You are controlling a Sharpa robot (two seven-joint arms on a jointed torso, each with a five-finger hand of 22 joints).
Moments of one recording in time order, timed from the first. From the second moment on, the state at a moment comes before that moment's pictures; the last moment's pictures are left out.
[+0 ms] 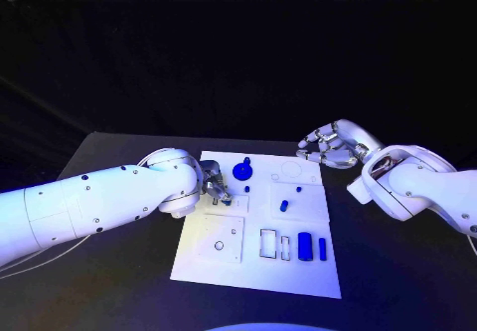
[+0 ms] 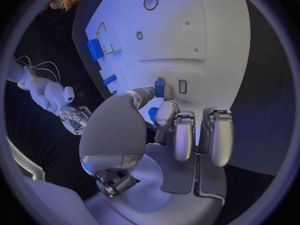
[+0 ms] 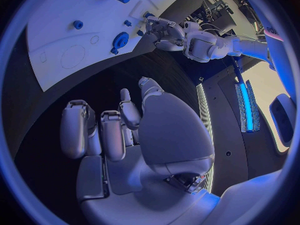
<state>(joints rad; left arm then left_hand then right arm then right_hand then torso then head) 1.27 -0.69 -0.06 1.54 -1.12 0.01 -0.70 1.22 -0.18 0.63 0.21 0.21 0.96 0.06 0.52 0.64 1.36 -0.02 1.21 1.18 1.47 -0.07 1.57 1.31 0.01 1.47 0.03 1.57 1.31 1.34 -0.98 -0.13 1.67 -0.95 -0.50 -0.02 1.38 -0.10 0.04 0.29 0.45 0.95 0.14 0.24 0.26 1.26 0.05 1.29 1.19 1.47 -0.01 1.48 1.31 0.05 1.42 0.09 1.32 1.31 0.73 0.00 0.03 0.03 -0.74</state>
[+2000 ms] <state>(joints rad) 1.27 -0.68 -0.06 1.53 -1.12 0.05 -0.70 1.19 -0.20 0.66 0.21 0.26 0.96 0.06 0.54 0.71 1.37 -0.03 1.20 1.18 1.46 -0.07 1.57 1.31 0.01 1.47 0.03 1.57 1.31 1.34 -0.98 -0.13 1.67 -0.95 -0.50 -0.02 1.38 -0.10 0.04 0.29 0.45 0.95 0.14 0.24 0.26 1.26 0.05 1.29 1.19 1.47 -0.01 1.48 1.31 0.05 1.42 0.09 1.32 1.31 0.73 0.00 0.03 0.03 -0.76</state>
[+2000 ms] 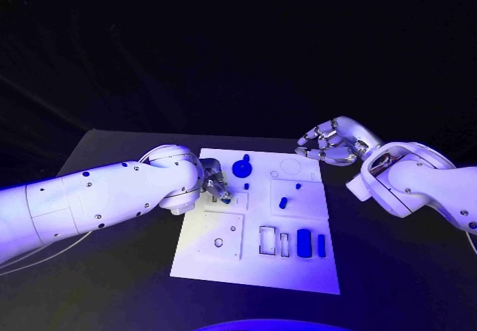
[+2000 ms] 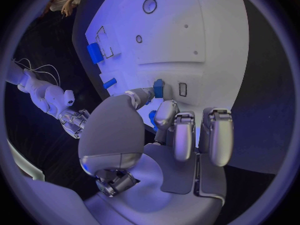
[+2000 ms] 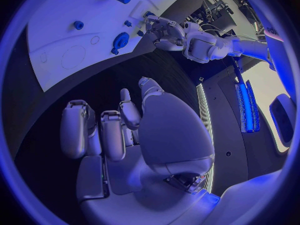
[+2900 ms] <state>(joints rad) 1.27 -0.71 -0.05 1.58 -1.12 -0.02 -0.70 1.17 -0.20 0.67 0.20 0.27 0.96 0.06 0.55 0.73 1.37 -0.03 1.20 1.18 1.47 -0.08 1.57 1.31 0.01 1.46 0.03 1.57 1.31 1.34 -0.98 -0.13 1.67 -0.95 -0.50 -0.02 1.38 -0.10 0.04 0.29 0.45 0.95 0.14 0.24 0.26 1.26 0.05 1.29 1.19 1.47 -0.01 1.48 1.31 0.05 1.42 0.09 1.32 1.31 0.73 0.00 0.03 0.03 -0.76</state>
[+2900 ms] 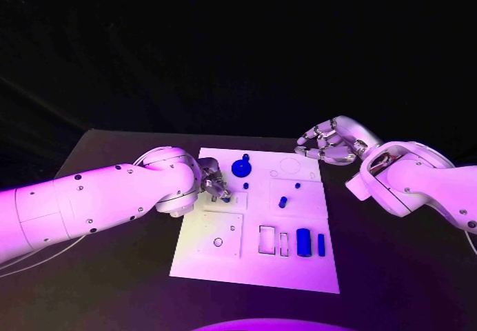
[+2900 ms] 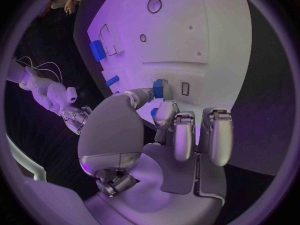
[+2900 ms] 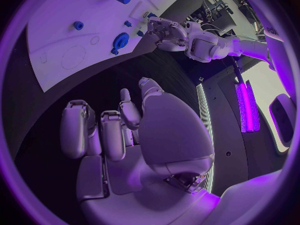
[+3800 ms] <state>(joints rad) 1.21 -0.74 -0.05 1.60 -1.17 -0.21 -0.66 1.17 -0.20 0.67 0.20 0.27 0.96 0.06 0.55 0.73 1.38 -0.03 1.22 1.20 1.47 -0.08 1.57 1.31 0.01 1.47 0.02 1.57 1.31 1.34 -0.98 -0.13 1.67 -0.95 -0.50 -0.02 1.38 -0.10 0.04 0.29 0.45 0.95 0.14 0.24 0.26 1.26 0.05 1.29 1.19 1.47 -0.01 1.48 1.31 0.05 1.42 0.09 1.32 1.31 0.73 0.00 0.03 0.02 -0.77</state>
